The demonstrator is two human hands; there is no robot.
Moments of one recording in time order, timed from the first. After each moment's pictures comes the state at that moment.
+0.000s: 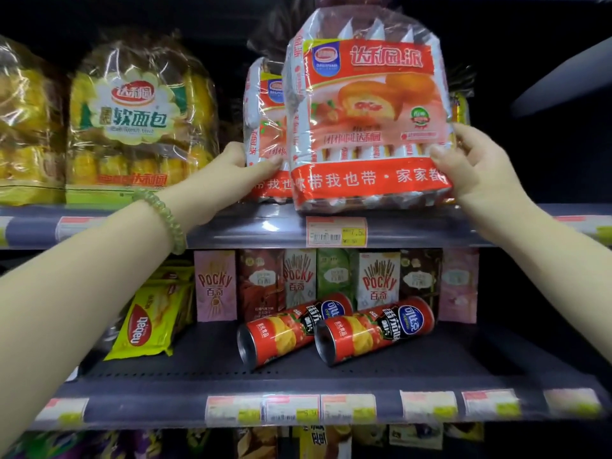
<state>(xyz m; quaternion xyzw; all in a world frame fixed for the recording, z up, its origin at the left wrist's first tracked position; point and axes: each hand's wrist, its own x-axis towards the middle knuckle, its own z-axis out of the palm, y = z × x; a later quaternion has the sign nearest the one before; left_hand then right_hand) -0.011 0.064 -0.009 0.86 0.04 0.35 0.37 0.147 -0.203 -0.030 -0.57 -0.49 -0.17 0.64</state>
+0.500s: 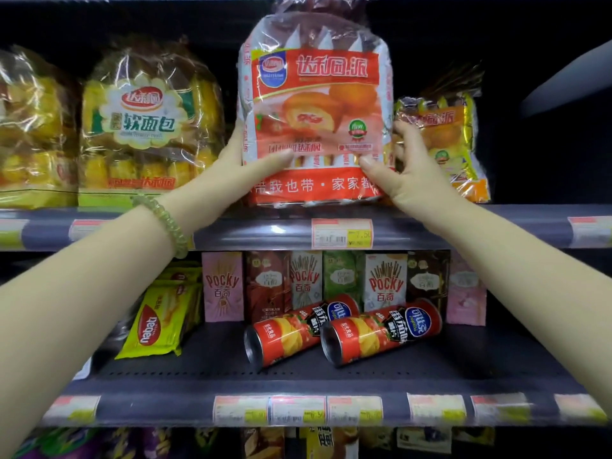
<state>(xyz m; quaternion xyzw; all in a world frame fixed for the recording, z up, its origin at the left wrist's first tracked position) -0.016 0.058 -0.007 0.84 -0.01 0.37 0.40 0.135 -0.147 -0.021 -0.64 -0.51 -0.15 0.56</state>
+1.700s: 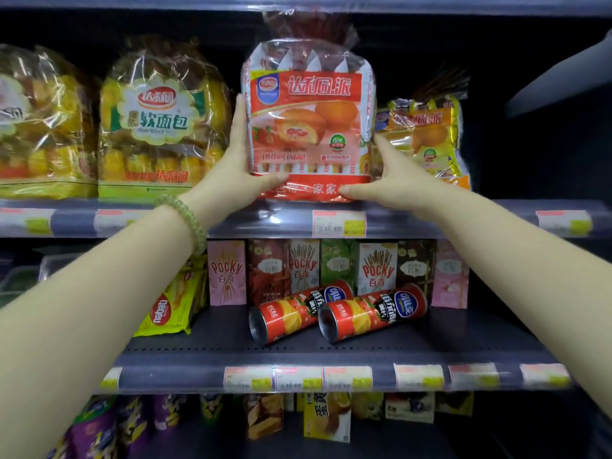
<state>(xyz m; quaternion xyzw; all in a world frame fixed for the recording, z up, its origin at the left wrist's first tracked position) -0.037 0.040 -0.016 0.84 0.02 0.43 0.34 0.096 -0.155 -0.009 -0.75 -0.47 -0.11 0.45</state>
